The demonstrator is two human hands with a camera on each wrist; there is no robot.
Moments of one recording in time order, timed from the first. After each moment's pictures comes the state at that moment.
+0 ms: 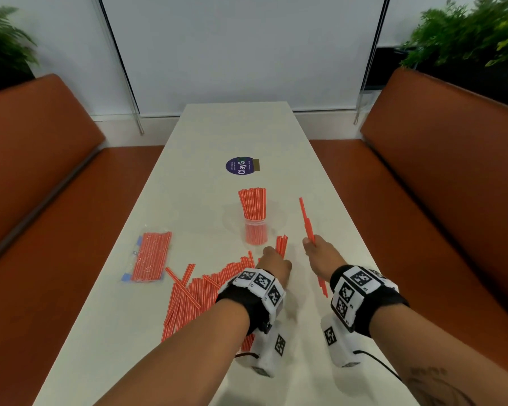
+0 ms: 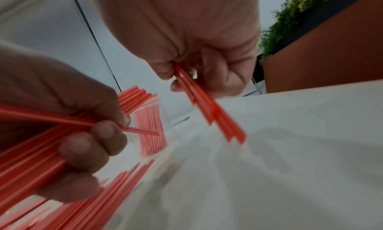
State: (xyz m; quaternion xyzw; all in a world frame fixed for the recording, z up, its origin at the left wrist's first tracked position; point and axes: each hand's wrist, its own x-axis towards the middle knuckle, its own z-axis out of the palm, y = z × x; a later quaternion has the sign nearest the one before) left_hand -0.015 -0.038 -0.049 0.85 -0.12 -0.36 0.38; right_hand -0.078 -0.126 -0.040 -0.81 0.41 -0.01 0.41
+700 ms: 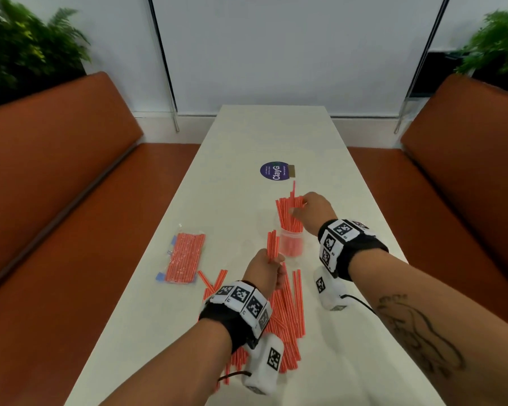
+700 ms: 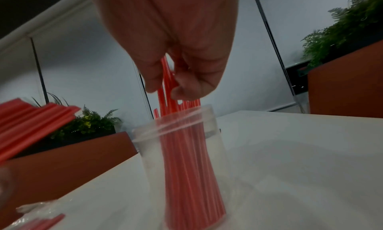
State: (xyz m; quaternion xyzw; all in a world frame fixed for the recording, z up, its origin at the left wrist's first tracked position) left_hand 0.037 0.026 -0.043 0.74 -0.12 -0.33 0.57; right_hand 0.043 -0.116 0.011 -0.89 0.30 -0.10 0.33
